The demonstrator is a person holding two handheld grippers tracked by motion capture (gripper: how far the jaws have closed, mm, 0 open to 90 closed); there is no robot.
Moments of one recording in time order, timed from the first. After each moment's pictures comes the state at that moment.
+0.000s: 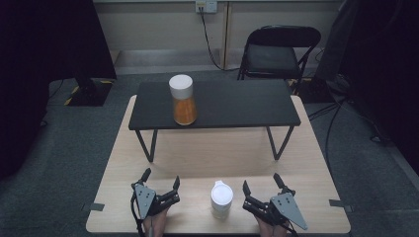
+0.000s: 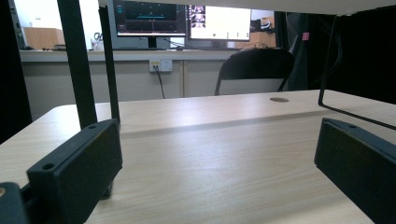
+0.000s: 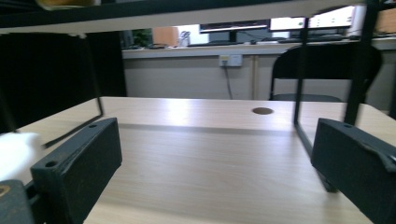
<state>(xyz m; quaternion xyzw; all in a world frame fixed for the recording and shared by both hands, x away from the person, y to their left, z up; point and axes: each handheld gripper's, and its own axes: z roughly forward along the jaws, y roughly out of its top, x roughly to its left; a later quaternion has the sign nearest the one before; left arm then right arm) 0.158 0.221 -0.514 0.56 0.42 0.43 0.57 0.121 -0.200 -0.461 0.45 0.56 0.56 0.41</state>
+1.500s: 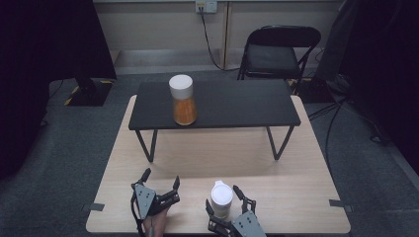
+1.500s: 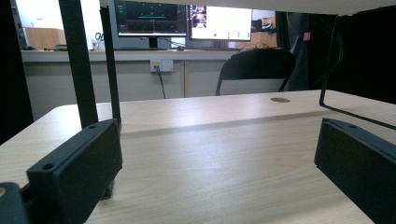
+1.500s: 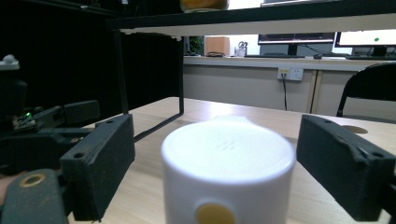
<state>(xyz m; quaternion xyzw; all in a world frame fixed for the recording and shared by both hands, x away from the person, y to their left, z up) 0.157 0.220 -0.514 0.56 0.43 0.43 0.57 0.094 -0.146 -0.480 0.36 0.60 0.61 0.37</state>
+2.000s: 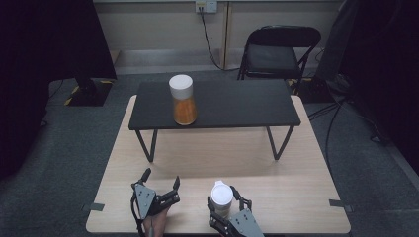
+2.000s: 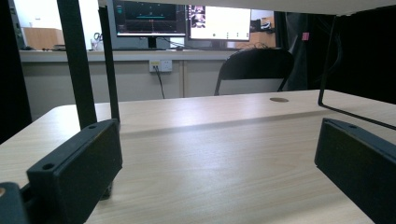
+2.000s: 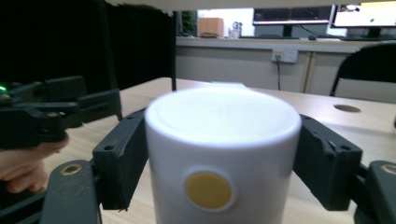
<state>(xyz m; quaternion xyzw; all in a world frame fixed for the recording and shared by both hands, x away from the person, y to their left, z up) 0.158 0.221 -0.514 0.56 0.42 0.43 0.57 0.097 -0.138 -0.478 0.39 0.62 0.58 0.37</state>
